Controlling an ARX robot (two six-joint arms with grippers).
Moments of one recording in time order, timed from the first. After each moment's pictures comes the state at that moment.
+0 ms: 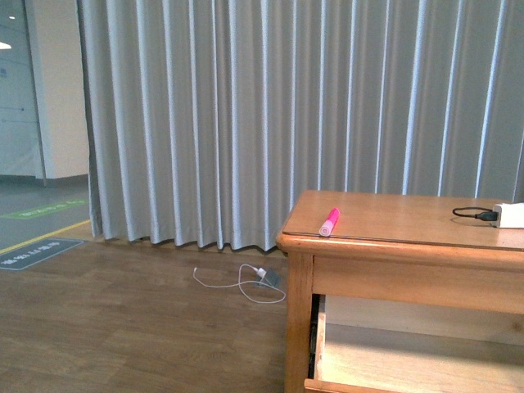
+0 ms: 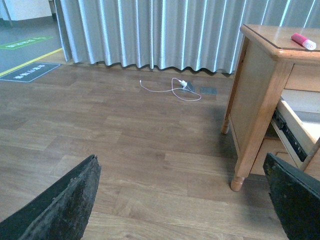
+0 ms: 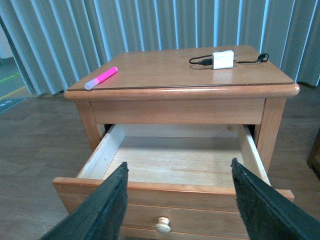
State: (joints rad) left arm 0.00 0.00 0.02 0.00 0.00 0.00; right arm 0.22 0.26 0.18 0.09 0.22 0.07
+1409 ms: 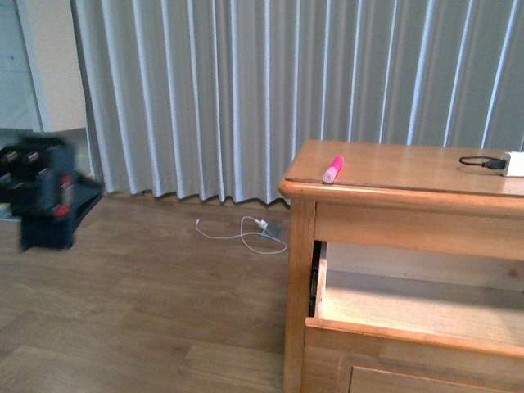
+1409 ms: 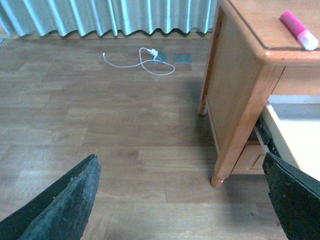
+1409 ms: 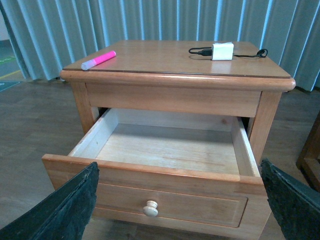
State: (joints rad) left arm -0.20 1.27 0.66 0.44 -0.04 0.03; right arm 0.17 0.12 0.12 -0.01 0.17 0.00
